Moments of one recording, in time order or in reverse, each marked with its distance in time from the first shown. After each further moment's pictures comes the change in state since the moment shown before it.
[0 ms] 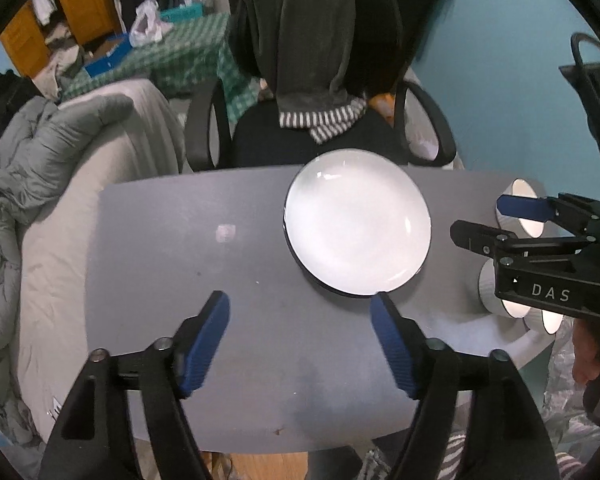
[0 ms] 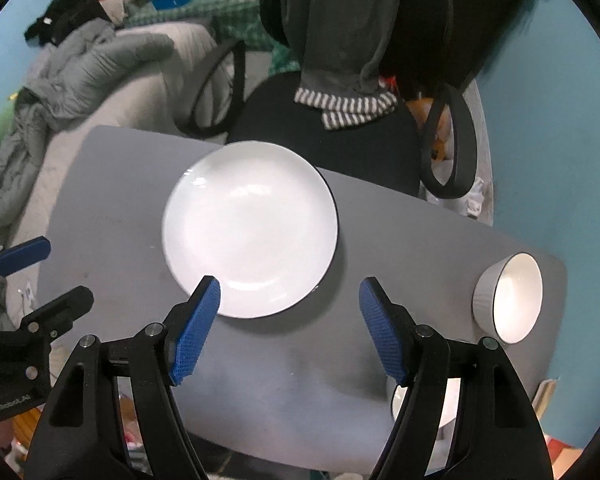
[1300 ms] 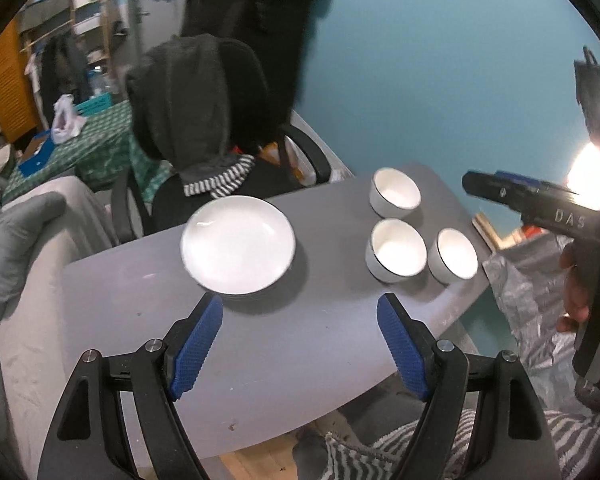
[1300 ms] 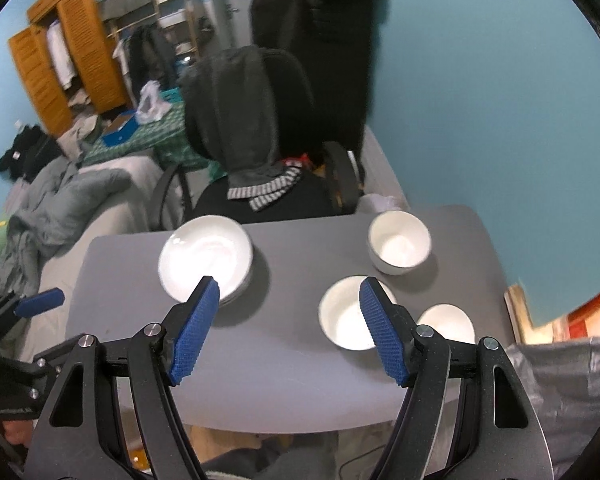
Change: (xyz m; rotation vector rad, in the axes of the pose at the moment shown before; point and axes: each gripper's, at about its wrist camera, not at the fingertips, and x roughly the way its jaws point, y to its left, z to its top) left arm -0.084 -0.081 -0.055 0.312 -0.190 -0.244; right arm -0.144 -0.052 -0.126 0.337 -0.402 -0.114
